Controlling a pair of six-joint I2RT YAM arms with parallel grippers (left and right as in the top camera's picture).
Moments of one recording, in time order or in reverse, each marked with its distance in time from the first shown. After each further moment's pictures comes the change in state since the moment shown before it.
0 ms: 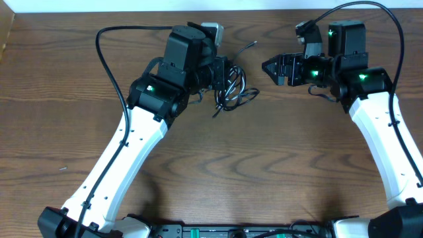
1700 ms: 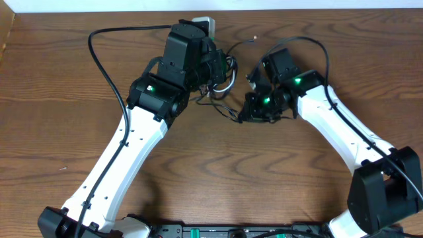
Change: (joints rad) left arm 0.001 0.000 0.000 0.028 -0.113 -0.092; right arm 0.248 0.207 -0.058 -0.232 -0.007 0.203
